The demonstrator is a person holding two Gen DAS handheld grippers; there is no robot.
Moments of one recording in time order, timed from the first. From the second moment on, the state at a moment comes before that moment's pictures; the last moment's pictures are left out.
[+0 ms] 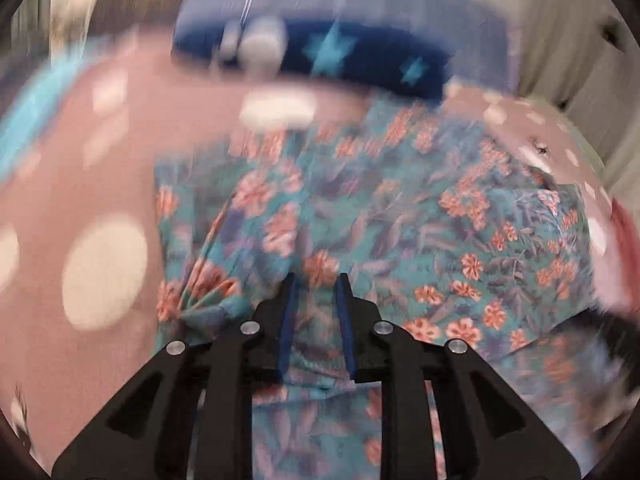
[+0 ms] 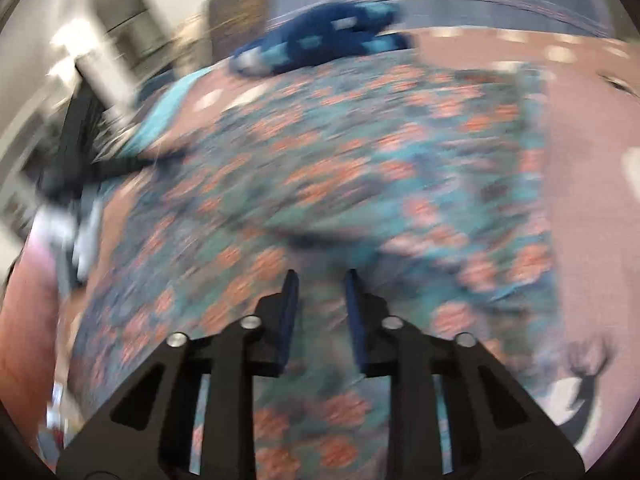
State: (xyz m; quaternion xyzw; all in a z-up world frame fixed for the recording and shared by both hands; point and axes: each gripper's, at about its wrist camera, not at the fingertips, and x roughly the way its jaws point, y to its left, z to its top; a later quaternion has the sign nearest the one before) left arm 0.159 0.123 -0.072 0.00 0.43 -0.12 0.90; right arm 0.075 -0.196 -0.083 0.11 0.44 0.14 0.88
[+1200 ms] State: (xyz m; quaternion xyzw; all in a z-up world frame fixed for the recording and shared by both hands) left arm 0.157 0.127 -0.070 -0.02 0.42 -0.12 0.90; right arm 0.082 -0.226 -0.075 0.07 0.42 -0.02 0.90
